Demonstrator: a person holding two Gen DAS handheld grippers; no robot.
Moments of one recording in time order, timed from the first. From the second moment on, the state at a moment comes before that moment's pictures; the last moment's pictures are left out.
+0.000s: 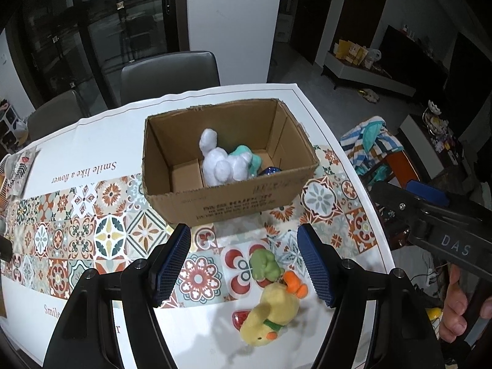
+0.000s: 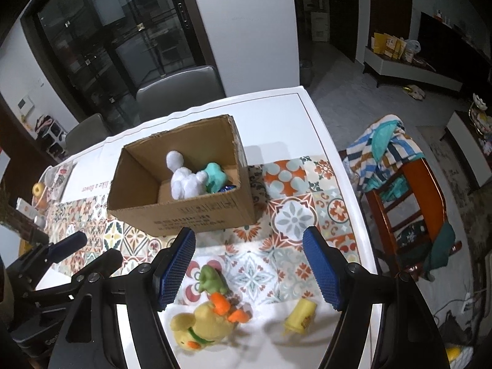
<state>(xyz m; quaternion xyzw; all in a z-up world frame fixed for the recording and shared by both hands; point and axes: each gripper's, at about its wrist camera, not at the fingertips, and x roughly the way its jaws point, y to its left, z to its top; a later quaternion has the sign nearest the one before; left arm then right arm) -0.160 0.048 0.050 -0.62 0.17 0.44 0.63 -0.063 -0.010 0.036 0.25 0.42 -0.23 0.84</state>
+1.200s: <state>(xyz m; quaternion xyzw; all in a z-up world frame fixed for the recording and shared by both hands) -0.094 0.003 0.033 -0.63 0.23 0.32 0.67 -0.126 0.004 -0.026 0.28 0.47 -0.25 0.80</state>
